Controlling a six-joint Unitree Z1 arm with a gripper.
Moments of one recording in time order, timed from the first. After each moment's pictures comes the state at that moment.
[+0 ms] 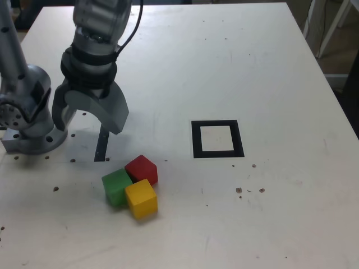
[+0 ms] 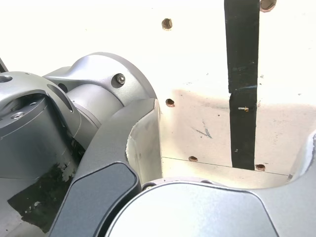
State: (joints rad) arm -0.08 1.61 -0.78 1.14 0.02 0.05
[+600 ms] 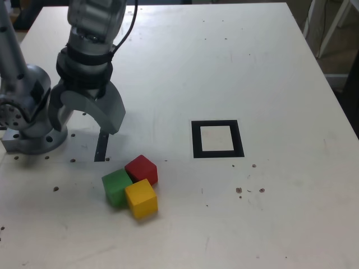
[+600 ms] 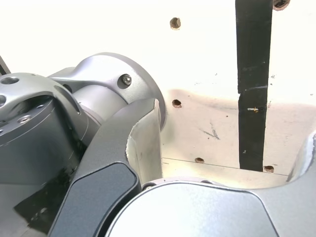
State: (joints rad) arm -0.08 1.59 -0.75 1.12 0.02 0.05
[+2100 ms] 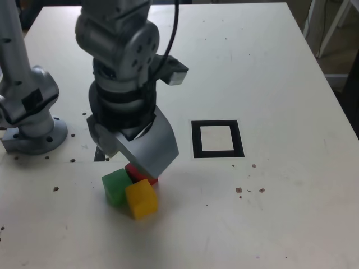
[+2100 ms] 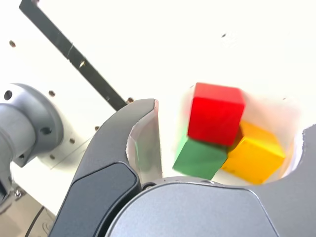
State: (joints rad) arm -0.61 1.79 -1.18 1.19 0.15 0.02
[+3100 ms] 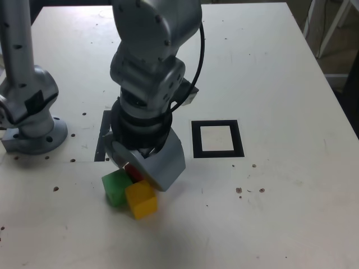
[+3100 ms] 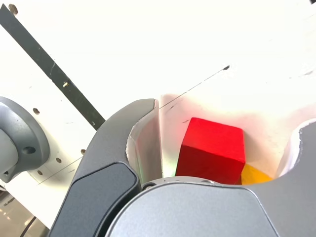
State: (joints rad) arm -0.55 1.91 -1.13 1.09 0.14 0.05
